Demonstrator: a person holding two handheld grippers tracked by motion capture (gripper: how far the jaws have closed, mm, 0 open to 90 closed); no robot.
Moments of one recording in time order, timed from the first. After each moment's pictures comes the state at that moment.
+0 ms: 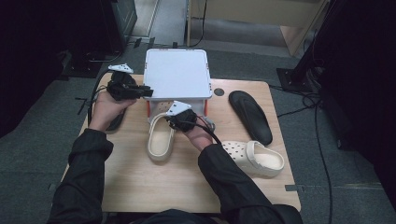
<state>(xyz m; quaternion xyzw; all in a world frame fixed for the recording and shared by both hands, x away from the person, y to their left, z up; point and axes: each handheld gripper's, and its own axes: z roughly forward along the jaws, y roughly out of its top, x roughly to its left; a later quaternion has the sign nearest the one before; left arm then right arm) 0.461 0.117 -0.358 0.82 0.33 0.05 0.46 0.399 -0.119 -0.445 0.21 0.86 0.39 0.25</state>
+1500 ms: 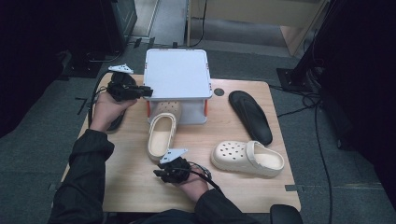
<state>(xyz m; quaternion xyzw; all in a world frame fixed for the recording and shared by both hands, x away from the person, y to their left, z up) 0.459 0.116 -0.359 0.82 0.34 0.06 0.46 0.269 -0.099 -0.506 0.26 0.87 0.41 0.04</state>
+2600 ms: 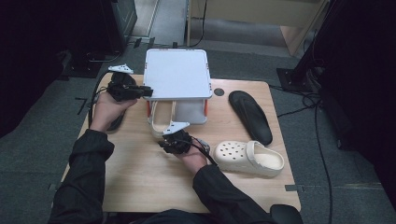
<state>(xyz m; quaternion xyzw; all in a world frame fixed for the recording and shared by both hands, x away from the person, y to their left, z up) 0.459 0.116 -0.359 0.82 0.34 0.06 0.46 0.351 -0.105 -0.488 0.28 0.86 0.41 0.11</state>
